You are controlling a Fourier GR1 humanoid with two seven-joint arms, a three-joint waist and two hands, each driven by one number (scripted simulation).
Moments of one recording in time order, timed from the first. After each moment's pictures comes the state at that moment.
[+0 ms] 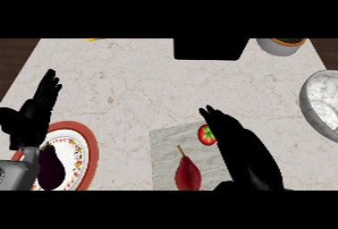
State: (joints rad) left arm -0.17 0.47 -0.10 -1.49 0.21 0.26 0.06; right arm -0.25 -0.18 0.53 -2.04 0.62 0.44 0.96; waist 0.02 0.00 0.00
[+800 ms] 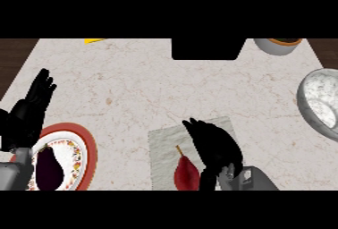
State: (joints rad) left arm -0.15 0.47 -0.05 -1.51 0.20 0.23 0.09; right arm -0.32 -0.11 0.57 -1.75 0.55 0.59 0.97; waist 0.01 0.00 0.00
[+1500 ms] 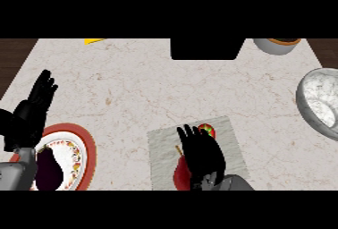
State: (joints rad) left arm -0.15 0.41 0.00 -1.50 0.14 0.18 0.08; right arm -0.27 -0.03 0.64 -1.64 0.78 0.56 0.91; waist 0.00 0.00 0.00
